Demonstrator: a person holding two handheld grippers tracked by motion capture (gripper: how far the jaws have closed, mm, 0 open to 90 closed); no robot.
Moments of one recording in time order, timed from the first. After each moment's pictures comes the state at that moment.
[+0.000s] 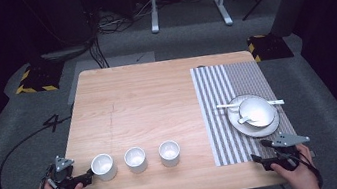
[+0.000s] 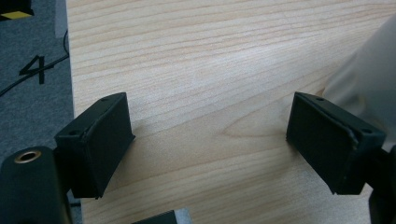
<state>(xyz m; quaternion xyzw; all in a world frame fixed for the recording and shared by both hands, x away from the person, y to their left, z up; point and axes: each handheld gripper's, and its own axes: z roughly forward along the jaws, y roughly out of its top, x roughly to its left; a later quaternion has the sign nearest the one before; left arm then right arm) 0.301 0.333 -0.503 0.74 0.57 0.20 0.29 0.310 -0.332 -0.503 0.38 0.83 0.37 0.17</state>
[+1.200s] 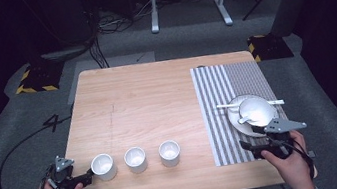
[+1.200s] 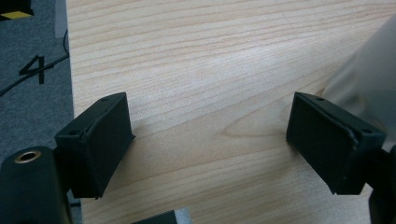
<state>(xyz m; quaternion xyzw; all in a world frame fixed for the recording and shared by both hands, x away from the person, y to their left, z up) 0.301 0.333 -0.503 0.74 0.57 0.20 0.29 0.321 -0.283 -0.434 0.38 0.81 0.41 0.19</state>
